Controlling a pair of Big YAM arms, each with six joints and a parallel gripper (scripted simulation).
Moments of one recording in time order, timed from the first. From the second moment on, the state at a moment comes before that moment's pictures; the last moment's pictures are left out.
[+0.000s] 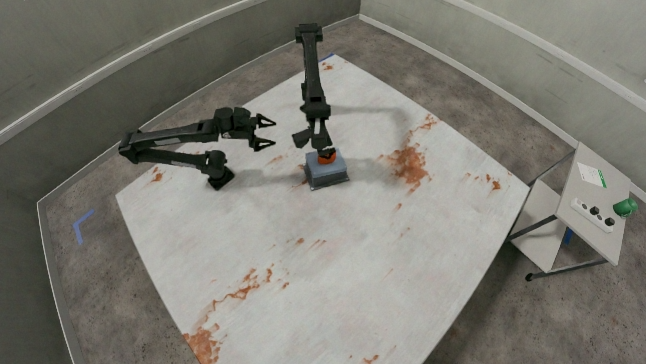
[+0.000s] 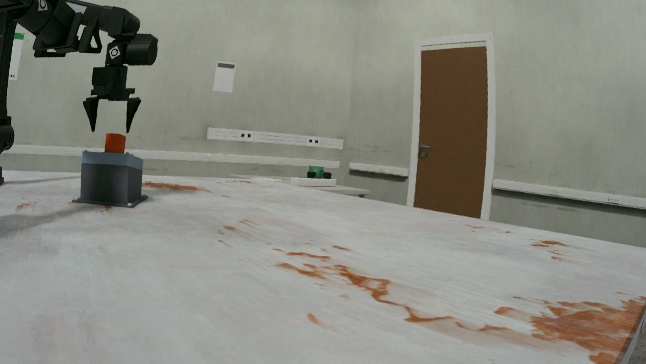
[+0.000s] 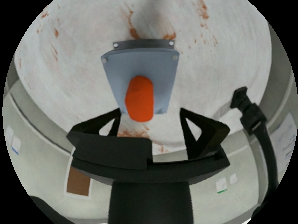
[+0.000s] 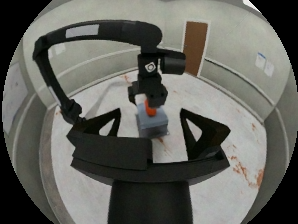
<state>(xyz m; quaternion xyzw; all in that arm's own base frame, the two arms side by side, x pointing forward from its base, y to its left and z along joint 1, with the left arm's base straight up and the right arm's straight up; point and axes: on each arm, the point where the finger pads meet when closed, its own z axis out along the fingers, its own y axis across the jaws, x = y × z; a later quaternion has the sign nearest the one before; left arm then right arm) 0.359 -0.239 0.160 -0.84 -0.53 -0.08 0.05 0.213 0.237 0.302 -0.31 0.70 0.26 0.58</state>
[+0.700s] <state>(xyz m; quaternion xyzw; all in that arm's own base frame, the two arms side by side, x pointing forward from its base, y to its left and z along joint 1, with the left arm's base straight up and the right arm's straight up) 0.361 -0.252 0.224 -0.84 -0.53 -0.08 0.04 0.213 0.237 0.302 -0.31 0.70 0.26 0.58</state>
